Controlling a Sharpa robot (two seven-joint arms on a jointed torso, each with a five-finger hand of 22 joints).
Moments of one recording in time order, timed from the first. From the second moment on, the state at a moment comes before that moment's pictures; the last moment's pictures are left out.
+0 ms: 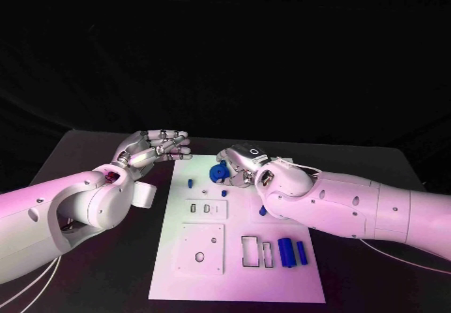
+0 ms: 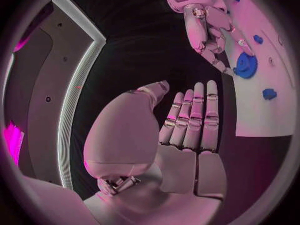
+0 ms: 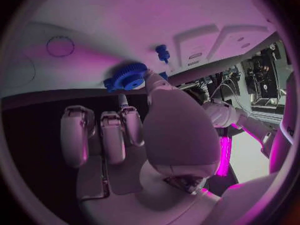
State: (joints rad) left arm 1.21 -0.96 0.01 1.65 -0.09 -0.33 0.38; left_hand 1.40 -0.16 0.48 0.17 0.16 0.85 0.22 0.21 0.14 1.00 0.19 0.09 0.07 1.00 0.13 0.29 0.26 0.18 0.94 0.23 0.30 0.10; right arm 1.25 -0.54 -0.13 1.38 -1.67 -0.50 -0.26; right_hand 1.36 -0.21 0.14 0.29 0.16 0.83 0.18 0.12 0.39 1.43 0.09 1.40 1.31 1.47 0.01 1.56 1.31 0.05 1.46 0.13 1.42 1.31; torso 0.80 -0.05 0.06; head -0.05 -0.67
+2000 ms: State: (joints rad) left arm 1.21 -0.96 0.01 1.64 -0.09 -0.33 0.38; left_hand 1.40 -0.16 0.48 0.17 0.16 0.85 0.22 0.21 0.14 1.00 0.19 0.09 0.07 1.00 0.13 0.28 0.26 0.18 0.94 0.23 0.30 0.09; right arm 1.31 -0.96 -0.12 1.59 -1.33 -0.50 -0.13; right_hand 1.39 -0.21 0.25 0.26 0.27 0.92 0.16 0.14 0.38 1.44 0.08 1.40 1.31 1.47 0.01 1.56 1.31 0.05 1.45 0.11 1.39 1.31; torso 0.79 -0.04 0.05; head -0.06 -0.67
